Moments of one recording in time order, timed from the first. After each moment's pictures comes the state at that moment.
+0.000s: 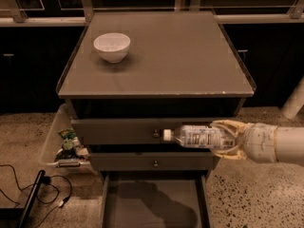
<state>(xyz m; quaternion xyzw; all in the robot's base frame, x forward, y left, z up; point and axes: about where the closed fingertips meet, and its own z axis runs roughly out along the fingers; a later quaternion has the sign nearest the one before) 0.466 -0.206 0.752 -0.70 0.52 0.01 0.49</state>
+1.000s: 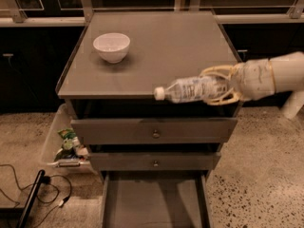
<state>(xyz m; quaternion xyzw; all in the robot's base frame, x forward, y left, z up) 0.551 -0.182 0.863 -0.76 0.40 0.08 0.51</state>
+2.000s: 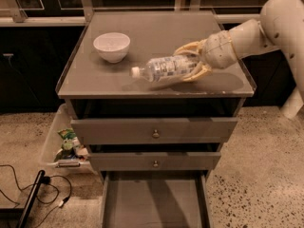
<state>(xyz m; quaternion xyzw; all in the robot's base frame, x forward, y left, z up) 0.636 -0.123 0.878 -0.77 0.43 0.11 0.45</state>
